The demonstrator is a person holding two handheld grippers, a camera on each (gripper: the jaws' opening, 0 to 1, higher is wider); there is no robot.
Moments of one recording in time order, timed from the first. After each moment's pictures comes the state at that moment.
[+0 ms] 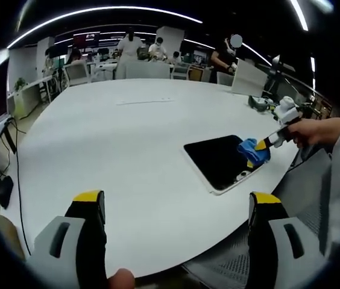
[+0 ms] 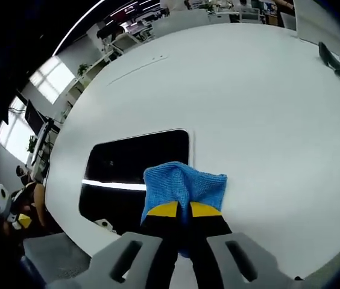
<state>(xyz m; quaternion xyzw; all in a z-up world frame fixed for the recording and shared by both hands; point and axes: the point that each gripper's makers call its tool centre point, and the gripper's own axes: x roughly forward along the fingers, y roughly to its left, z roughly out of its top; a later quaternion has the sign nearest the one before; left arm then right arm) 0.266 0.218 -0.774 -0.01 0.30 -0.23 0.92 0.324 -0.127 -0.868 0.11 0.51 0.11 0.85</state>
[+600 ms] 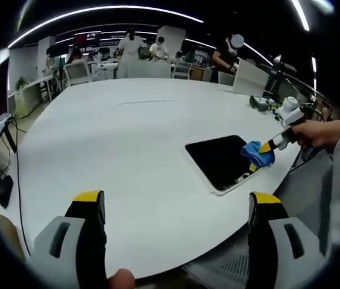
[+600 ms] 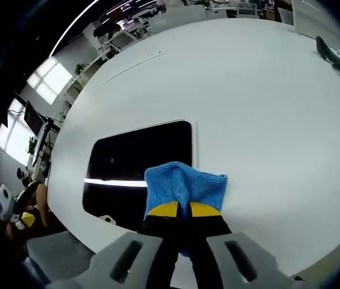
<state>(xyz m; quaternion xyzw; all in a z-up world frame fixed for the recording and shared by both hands) 0.269 0.217 -0.776 -0.01 0.30 -0.23 0.93 0.312 -0.121 -0.866 0.12 0.52 0.11 0.84</state>
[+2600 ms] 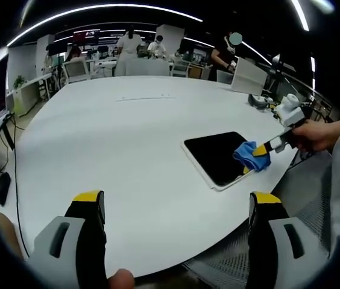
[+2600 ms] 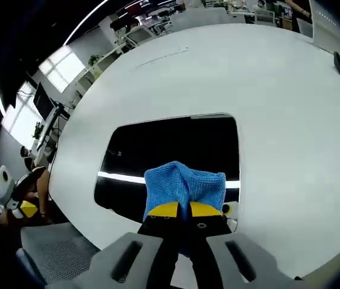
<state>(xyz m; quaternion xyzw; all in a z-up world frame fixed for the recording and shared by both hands) 0.266 0.220 -0.786 -0.01 0.31 -0.23 0.92 0.304 -0.072 -0.868 0.09 0.51 0.15 0.84</state>
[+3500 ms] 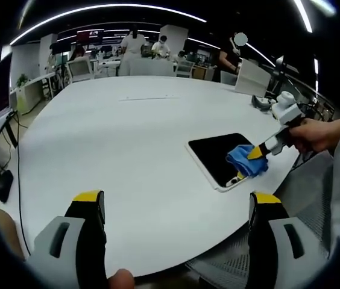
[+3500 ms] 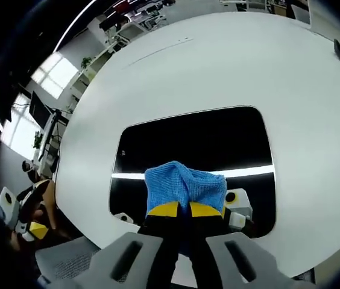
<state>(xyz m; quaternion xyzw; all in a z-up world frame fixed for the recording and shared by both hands) 0.267 0.225 -0.784 -0.01 0.31 -0.22 0.92 0.309 -0.023 -0.868 0.12 0.54 0.14 0.82</state>
